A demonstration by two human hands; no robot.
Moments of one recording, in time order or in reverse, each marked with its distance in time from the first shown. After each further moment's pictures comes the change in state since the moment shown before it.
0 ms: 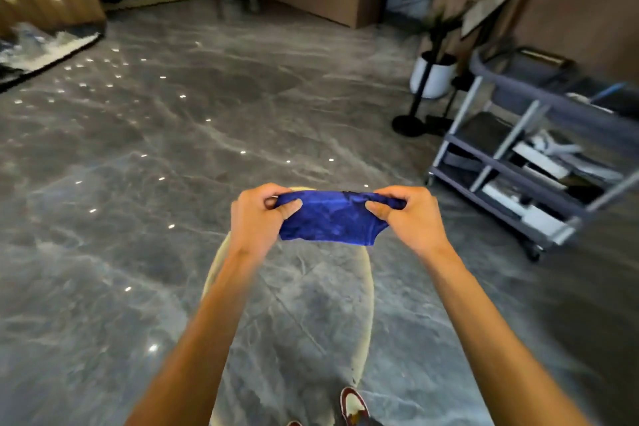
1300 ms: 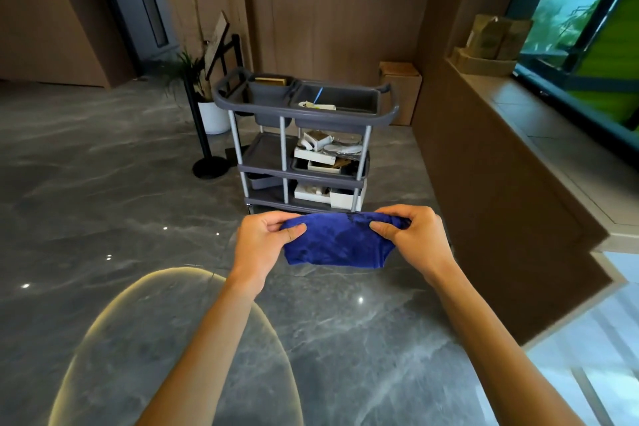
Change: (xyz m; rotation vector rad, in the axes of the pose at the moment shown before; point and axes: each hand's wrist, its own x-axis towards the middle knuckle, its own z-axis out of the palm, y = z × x) left_hand -0.053 0.176 0.429 -0.334 -0.791 0.146; right_hand -0.103 0.172 -0.393 -0.168 0.636 0.245
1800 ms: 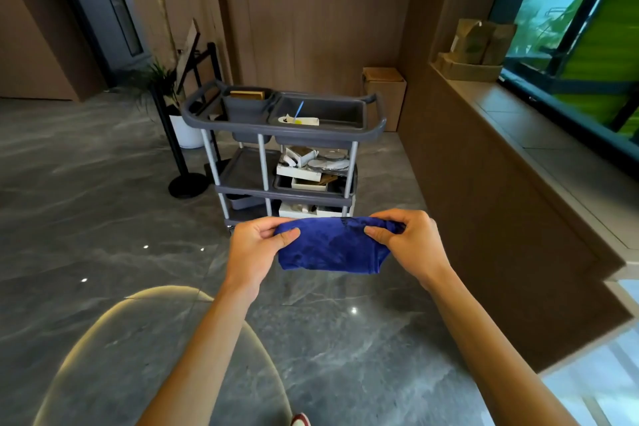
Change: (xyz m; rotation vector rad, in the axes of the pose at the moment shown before) left_hand 0.146 -0.013 0.044 -0.041 -0.043 0.015; right_hand 0.133 0.038 -0.002 -0.016 0.035 0.019
